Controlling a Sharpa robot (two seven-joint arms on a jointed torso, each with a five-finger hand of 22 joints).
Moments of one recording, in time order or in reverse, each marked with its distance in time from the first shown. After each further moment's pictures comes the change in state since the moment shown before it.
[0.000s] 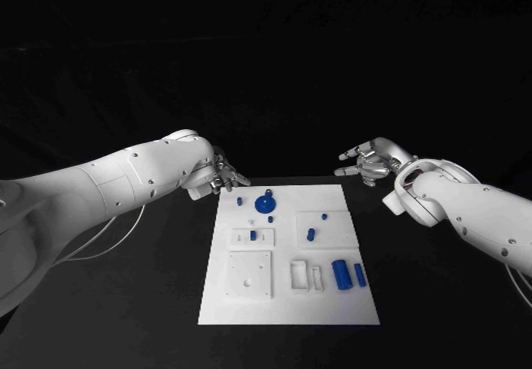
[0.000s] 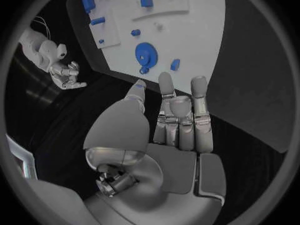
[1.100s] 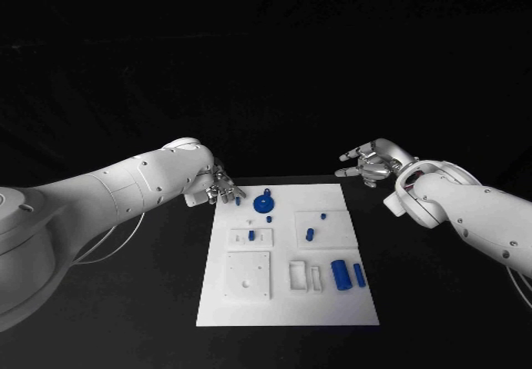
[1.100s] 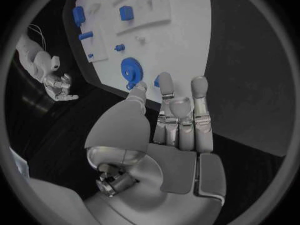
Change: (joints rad) left arm -0.033 0.035 -0.003 -0.093 -0.034 0.115 0.018; left_hand -0.002 0.036 -0.017 -0.022 0.000 0.003 -0.004 0.000 0.010 0.000 0.000 0.004 0.002 0.000 0.000 0.009 -0.003 0.000 0.000 0.000 0.005 0.000; right arm 0.000 0.000 0.002 0.002 -0.003 -0.005 -0.001; right_hand 0.000 0.000 0.003 0.003 0.000 0.000 0.000 0.000 0.000 0.000 0.000 0.000 -0.001 0.000 0.000 0.000 0.000 0.000 0.000 0.000 0.000 0.000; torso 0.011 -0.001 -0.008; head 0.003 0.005
